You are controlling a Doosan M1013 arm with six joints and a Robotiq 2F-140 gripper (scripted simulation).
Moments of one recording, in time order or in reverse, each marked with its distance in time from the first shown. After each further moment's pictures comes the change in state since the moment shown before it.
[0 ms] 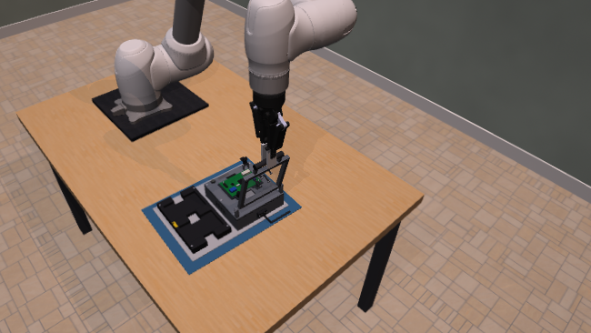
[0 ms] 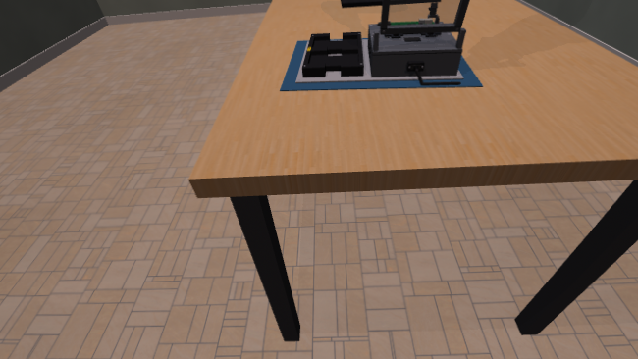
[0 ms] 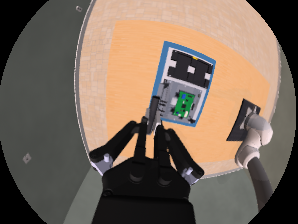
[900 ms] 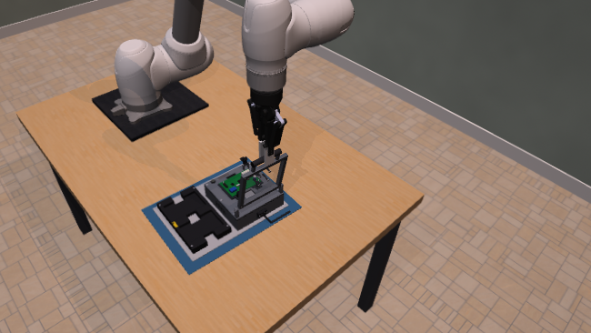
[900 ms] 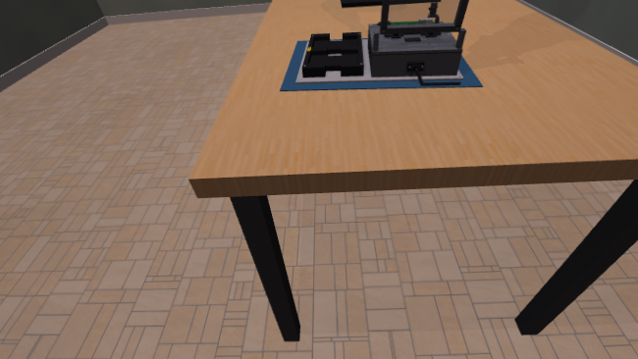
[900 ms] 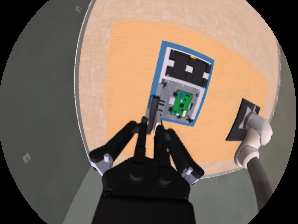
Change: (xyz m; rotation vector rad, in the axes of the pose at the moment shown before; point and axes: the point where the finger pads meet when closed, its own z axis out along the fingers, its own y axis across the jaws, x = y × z) arm 0.000 0.010 -0.002 0.000 0.000 0.000
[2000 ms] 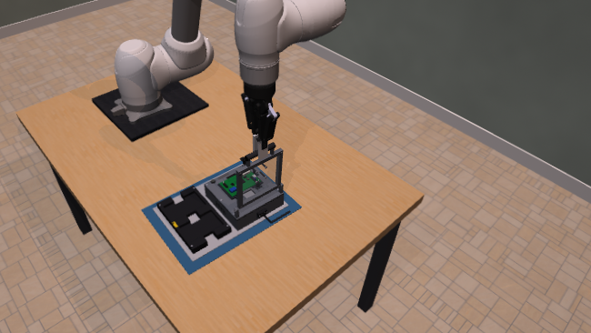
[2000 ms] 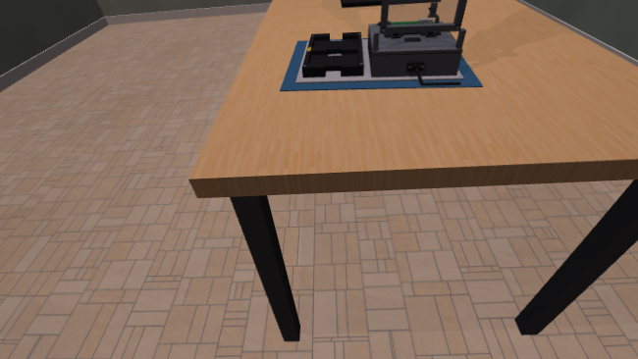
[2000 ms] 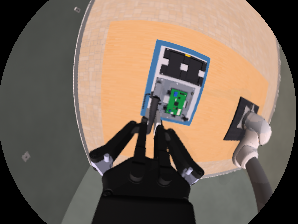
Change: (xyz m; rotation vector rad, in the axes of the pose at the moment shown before) arm 0.000 0.027 -0.003 0.000 0.000 0.000
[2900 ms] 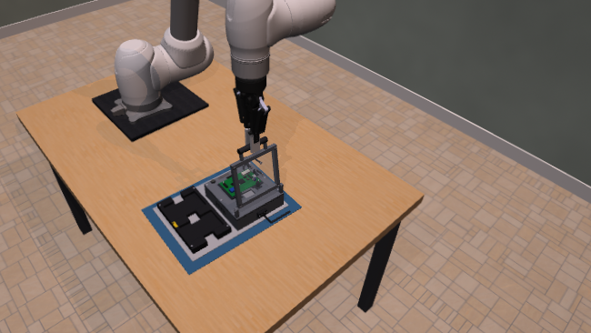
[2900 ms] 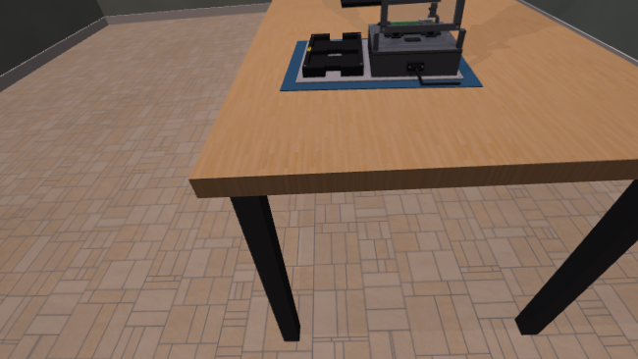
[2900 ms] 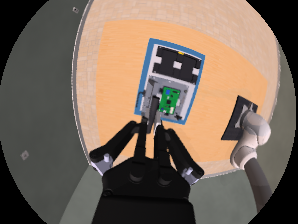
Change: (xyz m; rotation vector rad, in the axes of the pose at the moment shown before) arm 0.000 0.035 0.002 0.000 0.000 0.000
